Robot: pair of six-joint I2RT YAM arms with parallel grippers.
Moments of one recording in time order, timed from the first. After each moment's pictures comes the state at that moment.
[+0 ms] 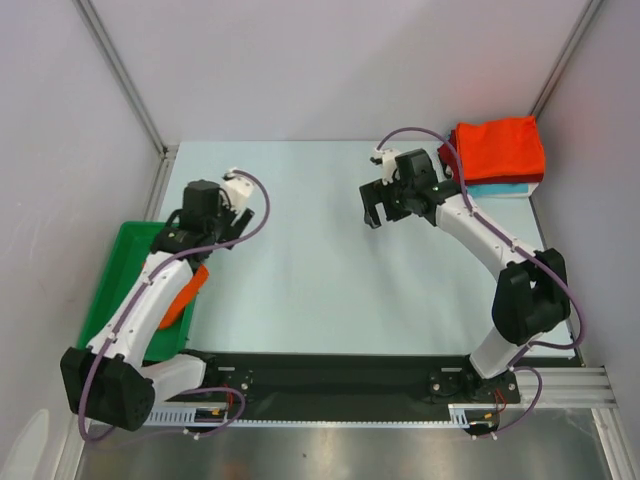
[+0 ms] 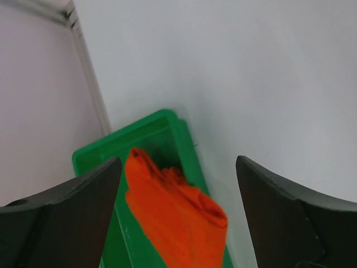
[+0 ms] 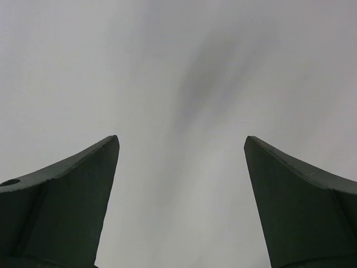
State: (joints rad) left arm -0.29 1.15 1.01 -0.51 -0.25 0.48; right arm 0.41 1.64 1.38 -0.50 -0.14 -0.01
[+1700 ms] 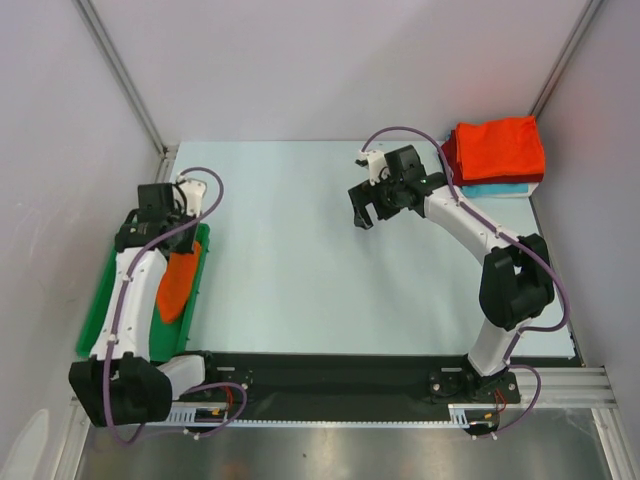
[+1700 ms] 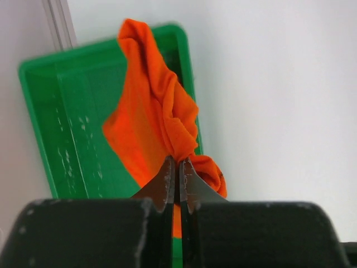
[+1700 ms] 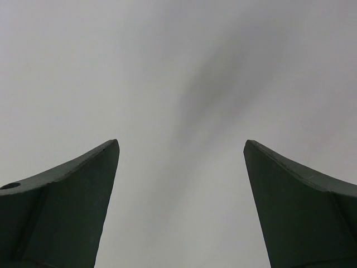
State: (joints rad) left arm 0.08 1.15 1.06 -0.80 -0.03 0.37; right arm 0.44 1.76 1.46 -0.54 -0.27 -0.11
